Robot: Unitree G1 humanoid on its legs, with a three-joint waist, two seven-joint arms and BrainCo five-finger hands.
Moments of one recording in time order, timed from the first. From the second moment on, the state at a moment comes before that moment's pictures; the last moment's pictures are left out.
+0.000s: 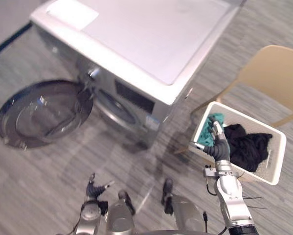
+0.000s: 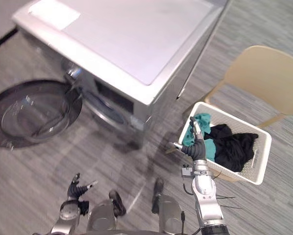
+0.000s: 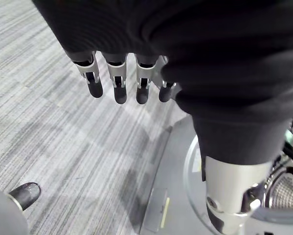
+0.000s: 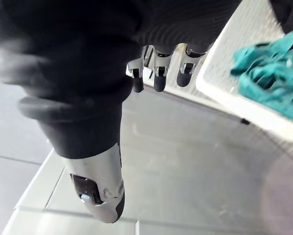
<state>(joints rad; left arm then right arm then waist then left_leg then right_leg) 0.12 0.14 0.09 0.83 0.12 -0.14 0.24 0.12 -0.15 0.02 0.07 -0.14 -0.24 -0.16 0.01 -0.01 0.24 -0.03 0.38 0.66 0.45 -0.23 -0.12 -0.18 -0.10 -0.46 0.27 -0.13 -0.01</state>
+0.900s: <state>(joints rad) 0.04 0.16 -0.02 0.94 0.13 -0.16 0.18 -0.37 -0.39 0.16 0.64 -0.49 -0.11 -0.21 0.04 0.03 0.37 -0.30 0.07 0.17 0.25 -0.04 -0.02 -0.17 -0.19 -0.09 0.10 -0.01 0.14</state>
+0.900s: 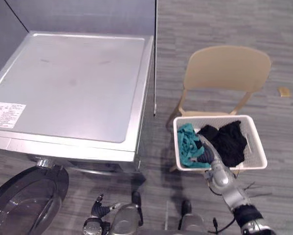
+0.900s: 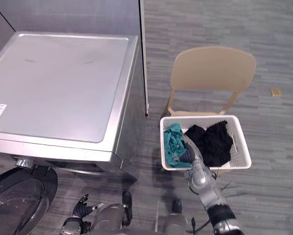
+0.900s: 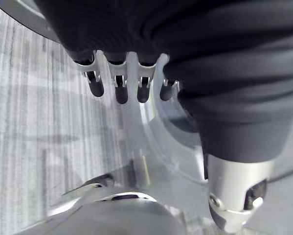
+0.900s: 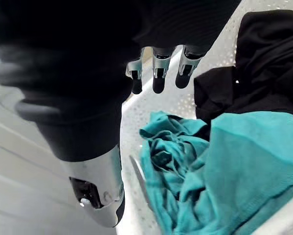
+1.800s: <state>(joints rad) -0.19 0.08 -0.09 0.96 -0.03 -0.20 0.24 -0.93 -0.49 0.29 1.08 -0.37 -0.04 -0.26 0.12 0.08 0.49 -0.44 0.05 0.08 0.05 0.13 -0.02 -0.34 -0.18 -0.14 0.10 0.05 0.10</state>
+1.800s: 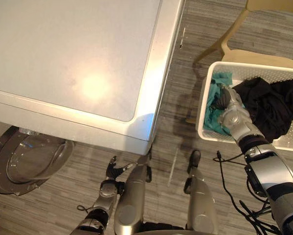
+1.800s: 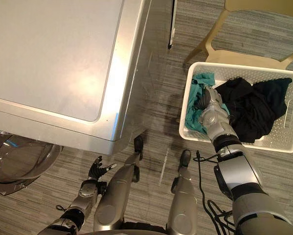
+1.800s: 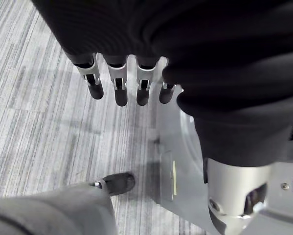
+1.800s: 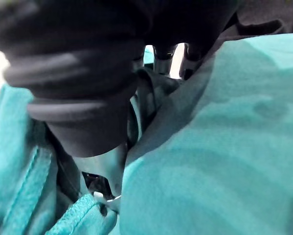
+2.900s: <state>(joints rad) 0.06 0.08 -0.04 0.80 -0.01 -0.16 0.20 0.03 -0.04 0.16 -0.15 0.19 -0.27 -0.15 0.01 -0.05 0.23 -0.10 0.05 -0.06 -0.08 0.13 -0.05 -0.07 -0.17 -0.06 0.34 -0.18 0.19</state>
